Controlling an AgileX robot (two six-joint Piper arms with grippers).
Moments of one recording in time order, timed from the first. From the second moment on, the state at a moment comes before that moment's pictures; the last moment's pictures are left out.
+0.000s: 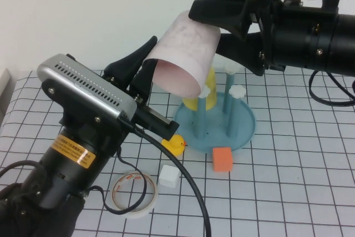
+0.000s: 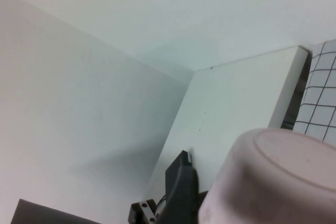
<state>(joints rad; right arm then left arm) 0.43 1.48 -1.15 1.72 0.64 -0.80 -0.62 1.38 -0.59 -0.03 -1.11 0.33</state>
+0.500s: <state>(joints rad) 0.43 1.50 -1.15 1.72 0.65 -0.77 -0.62 1.38 -0.59 -0.01 -1.11 0.33</state>
